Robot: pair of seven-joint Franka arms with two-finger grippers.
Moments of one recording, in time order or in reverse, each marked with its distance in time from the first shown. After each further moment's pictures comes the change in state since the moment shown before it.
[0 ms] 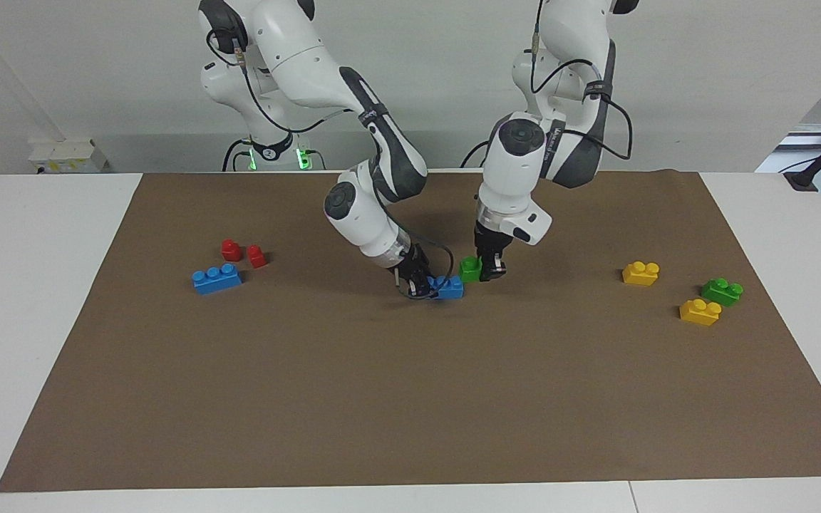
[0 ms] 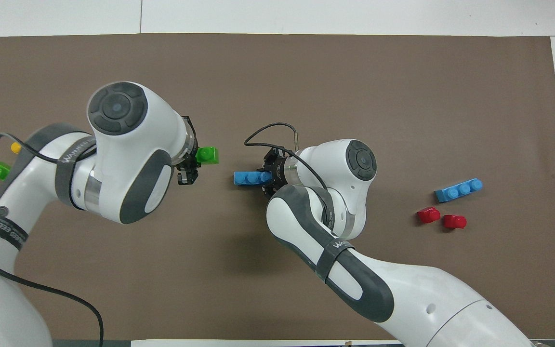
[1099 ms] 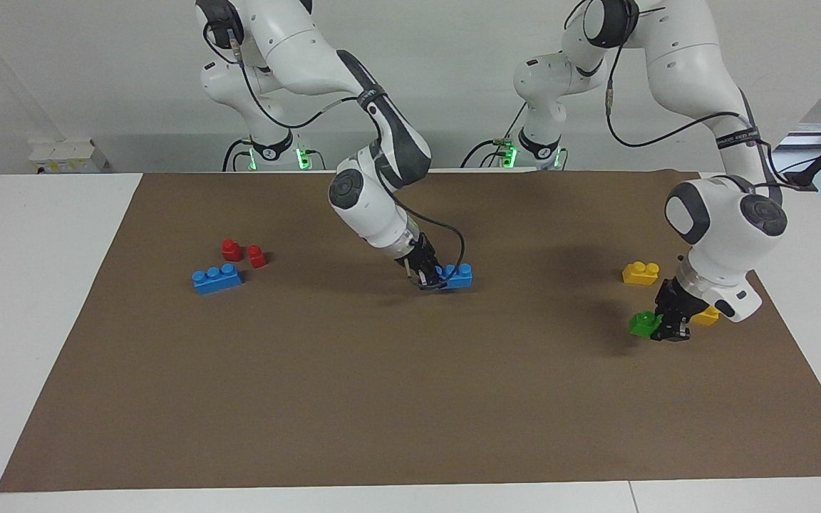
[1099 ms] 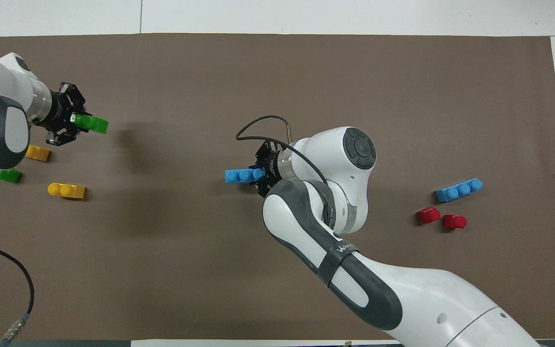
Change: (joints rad) left arm 0.515 0.159 0.004 0.247 -0.018 -0.113 0.870; right arm -0.003 -0.017 0.000 0.081 -0.037 -0.112 0.025
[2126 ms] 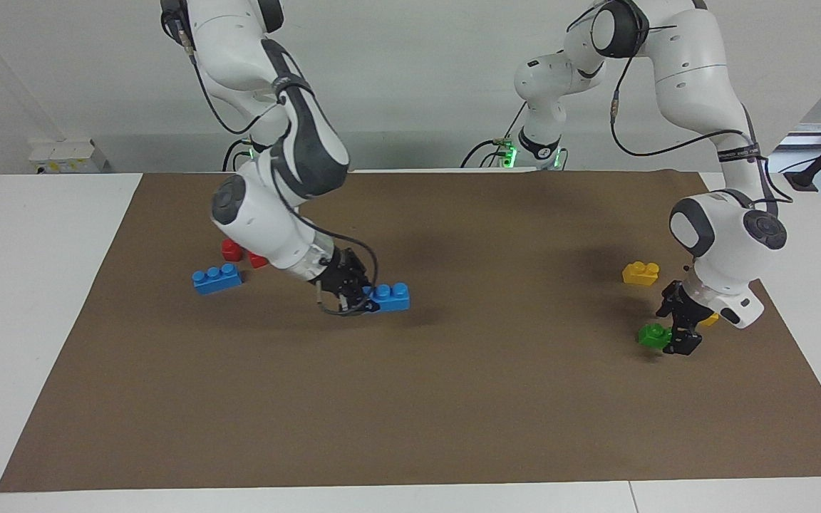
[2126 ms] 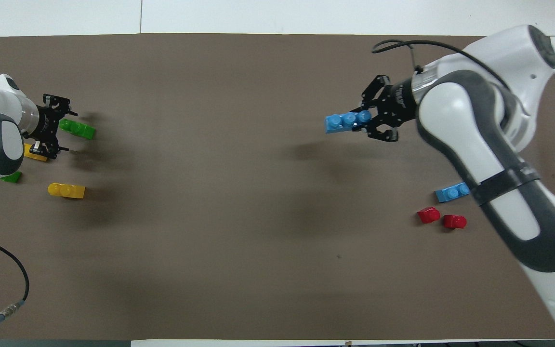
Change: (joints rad) left arm 0.136 0.143 0.012 -0.049 0.000 0.209 0.159; right arm -0.219 -0.022 0.000 0.203 -0.153 -0.296 -0.039
